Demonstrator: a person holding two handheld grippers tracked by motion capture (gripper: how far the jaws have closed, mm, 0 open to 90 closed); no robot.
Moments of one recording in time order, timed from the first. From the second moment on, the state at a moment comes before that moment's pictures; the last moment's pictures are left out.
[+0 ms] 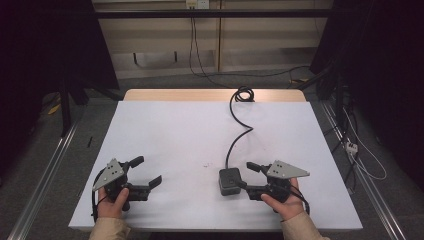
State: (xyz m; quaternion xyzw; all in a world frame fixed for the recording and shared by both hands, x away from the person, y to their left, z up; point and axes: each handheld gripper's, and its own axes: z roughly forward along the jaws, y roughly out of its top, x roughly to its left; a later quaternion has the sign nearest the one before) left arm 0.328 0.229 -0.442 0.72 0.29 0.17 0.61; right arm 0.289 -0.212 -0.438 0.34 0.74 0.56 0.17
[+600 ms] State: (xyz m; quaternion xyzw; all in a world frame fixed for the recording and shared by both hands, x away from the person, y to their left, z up) left arm 0.328 0.230 -0.442 0.72 0.29 0.17 0.61; right arm 0.285 -0.229 -0.441 0.34 0.74 0.55 0.18
